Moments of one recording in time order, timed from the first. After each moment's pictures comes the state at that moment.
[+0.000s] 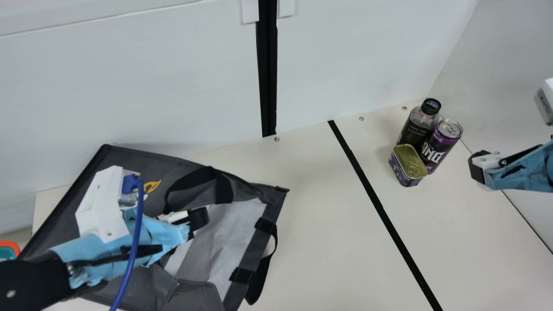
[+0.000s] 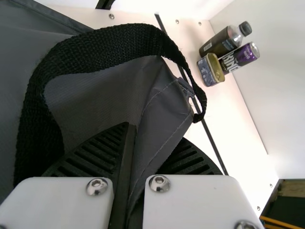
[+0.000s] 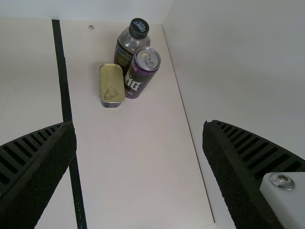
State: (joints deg) left arm -28.4 85.7 -73.9 -43.5 41.9 9.2; right arm -36.7 65.3 -88.6 4.5 69.8 -31.5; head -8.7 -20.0
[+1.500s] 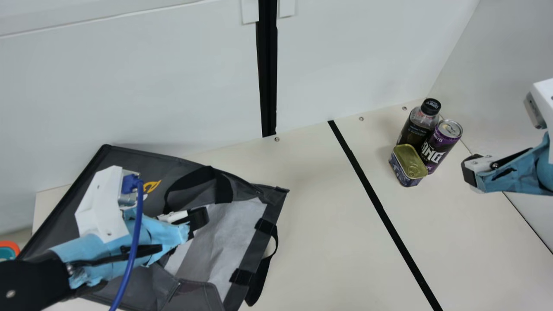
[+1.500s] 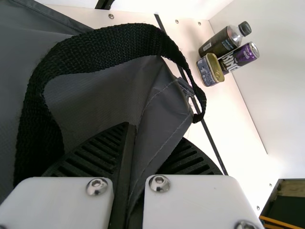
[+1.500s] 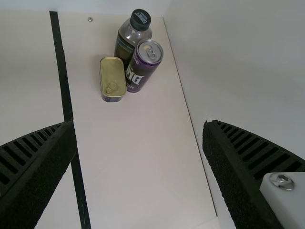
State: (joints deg) left arm -28.4 85.7 -73.9 -43.5 42.1 9.2; right arm -32.8 64.9 -87.1 0.0 69.8 -27.4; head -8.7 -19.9
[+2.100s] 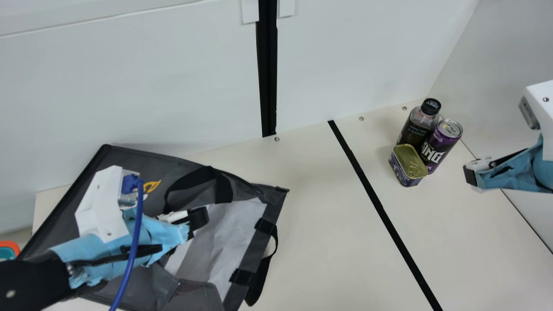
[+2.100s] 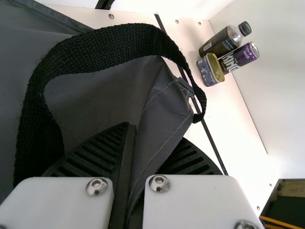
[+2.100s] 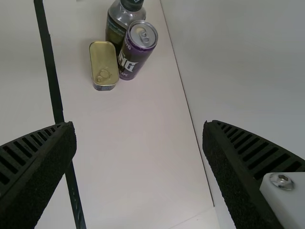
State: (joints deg) left arm -28.4 85.7 -73.9 -43.5 42.1 9.2; right arm -33.7 68.8 -87.1 -2.1 69.9 -26.8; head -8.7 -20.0
